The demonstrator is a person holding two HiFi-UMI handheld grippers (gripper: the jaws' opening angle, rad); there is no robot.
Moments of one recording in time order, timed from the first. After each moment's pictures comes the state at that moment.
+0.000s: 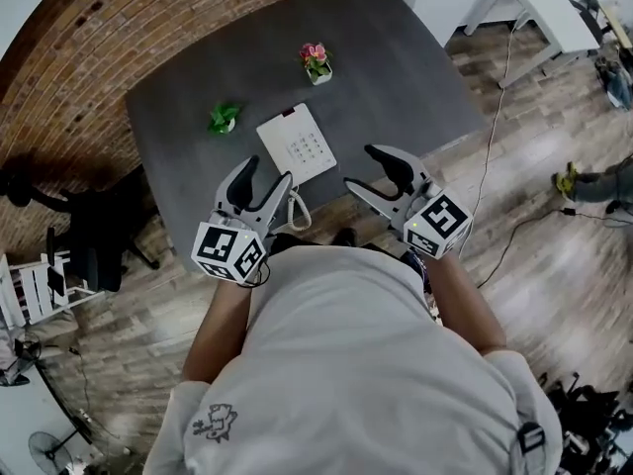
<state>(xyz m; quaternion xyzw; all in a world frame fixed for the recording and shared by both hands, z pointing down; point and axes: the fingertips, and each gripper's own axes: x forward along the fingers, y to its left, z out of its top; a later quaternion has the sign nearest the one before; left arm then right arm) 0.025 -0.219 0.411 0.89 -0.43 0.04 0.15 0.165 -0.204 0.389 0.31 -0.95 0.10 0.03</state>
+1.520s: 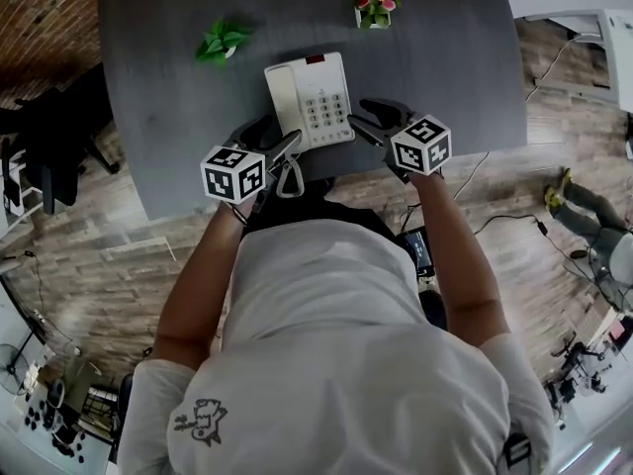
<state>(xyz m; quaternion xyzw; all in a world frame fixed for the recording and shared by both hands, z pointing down) -0.007 -0.281 0.686 0.79 -0.42 0.13 0.44 0.125 -0.332 0.687 0.18 -0.90 0.32 0.24</state>
